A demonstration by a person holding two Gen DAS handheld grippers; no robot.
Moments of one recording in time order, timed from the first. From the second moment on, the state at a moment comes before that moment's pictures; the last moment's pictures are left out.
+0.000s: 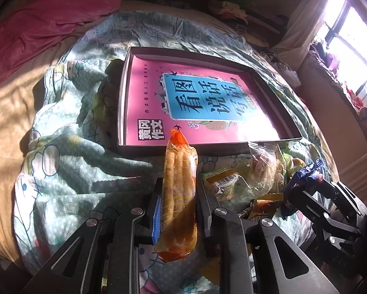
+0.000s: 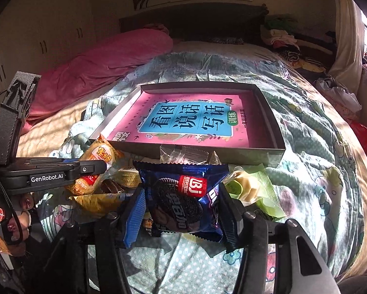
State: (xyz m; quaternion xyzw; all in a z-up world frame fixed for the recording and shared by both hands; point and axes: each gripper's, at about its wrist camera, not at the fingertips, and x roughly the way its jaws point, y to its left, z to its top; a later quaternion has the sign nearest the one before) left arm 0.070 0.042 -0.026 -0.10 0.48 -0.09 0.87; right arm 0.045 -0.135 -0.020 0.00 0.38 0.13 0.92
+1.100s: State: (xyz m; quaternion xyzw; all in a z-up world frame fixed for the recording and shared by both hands) left arm 0.121 0.046 0.004 -0.13 0.44 -0.07 0.89; right arm 0.108 -0.195 0.009 0.10 0.31 0.14 0.94
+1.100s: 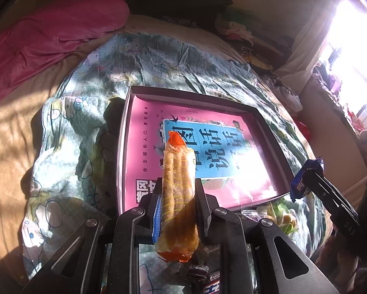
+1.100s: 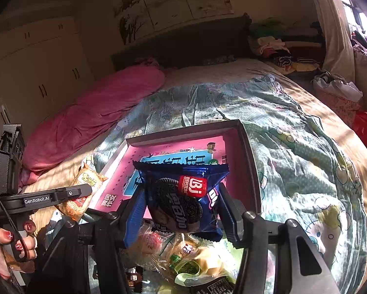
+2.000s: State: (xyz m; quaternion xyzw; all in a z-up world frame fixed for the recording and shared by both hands) left arm 0.159 0.013 -0.017 -0.05 0.45 -0.02 0.89; right arm 0.168 -0.193 -0.036 0.05 0.38 0.11 0.92
